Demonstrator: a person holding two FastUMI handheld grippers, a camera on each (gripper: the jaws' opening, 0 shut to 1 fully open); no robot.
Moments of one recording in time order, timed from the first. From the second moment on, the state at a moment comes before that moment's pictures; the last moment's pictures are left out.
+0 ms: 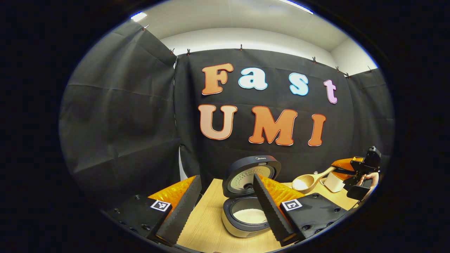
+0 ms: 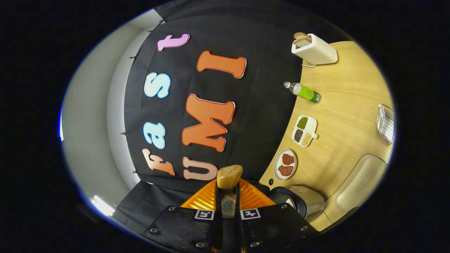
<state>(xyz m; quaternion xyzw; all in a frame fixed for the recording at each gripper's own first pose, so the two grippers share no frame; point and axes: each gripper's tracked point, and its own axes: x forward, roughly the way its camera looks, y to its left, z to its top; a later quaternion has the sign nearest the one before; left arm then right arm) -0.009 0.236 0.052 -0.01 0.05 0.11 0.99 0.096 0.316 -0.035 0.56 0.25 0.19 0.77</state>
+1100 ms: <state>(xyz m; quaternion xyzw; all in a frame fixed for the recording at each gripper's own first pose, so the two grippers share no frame) -0.027 0.270 0.054 -0.01 0.06 0.13 0.99 0.094 0.393 -0.020 0.37 0.20 0.25 0.87</state>
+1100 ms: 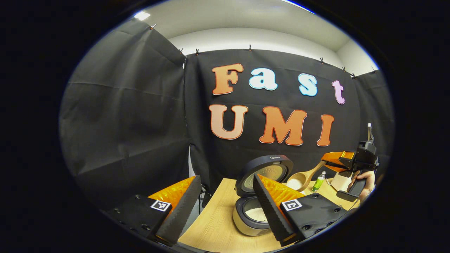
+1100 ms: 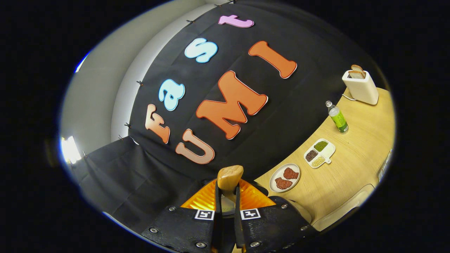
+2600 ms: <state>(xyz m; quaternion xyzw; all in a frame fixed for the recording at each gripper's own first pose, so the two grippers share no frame) -0.025 0.284 0.052 -0.02 0.06 0.14 0.99 0.077 0.435 -0.026 0.20 0.16 0.30 0.92</state>
